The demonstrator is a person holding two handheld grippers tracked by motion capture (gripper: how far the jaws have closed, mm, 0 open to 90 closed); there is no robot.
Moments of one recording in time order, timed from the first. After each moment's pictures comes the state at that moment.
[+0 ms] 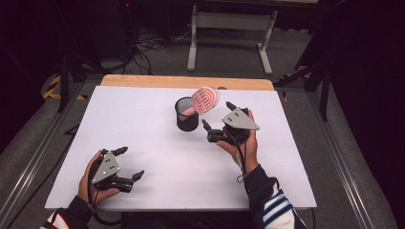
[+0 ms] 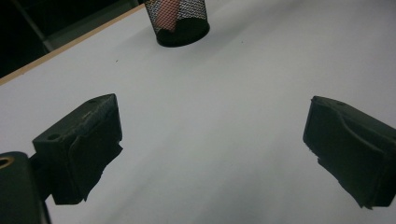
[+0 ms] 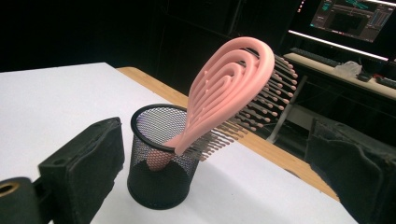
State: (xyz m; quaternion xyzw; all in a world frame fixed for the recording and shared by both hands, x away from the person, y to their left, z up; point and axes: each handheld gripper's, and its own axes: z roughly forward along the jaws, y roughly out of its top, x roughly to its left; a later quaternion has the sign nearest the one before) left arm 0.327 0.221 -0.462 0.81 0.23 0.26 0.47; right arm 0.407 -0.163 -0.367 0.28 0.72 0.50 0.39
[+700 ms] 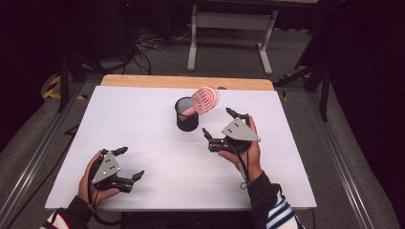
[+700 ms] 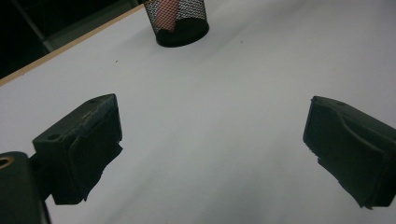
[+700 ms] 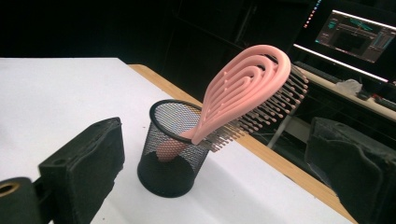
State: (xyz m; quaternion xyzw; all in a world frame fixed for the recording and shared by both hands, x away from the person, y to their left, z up) left arm 0.327 0.220 -0.462 0.81 0.23 0.26 0.47; right arm 0.382 -0.165 -0.369 0.24 0.73 0.49 0.41
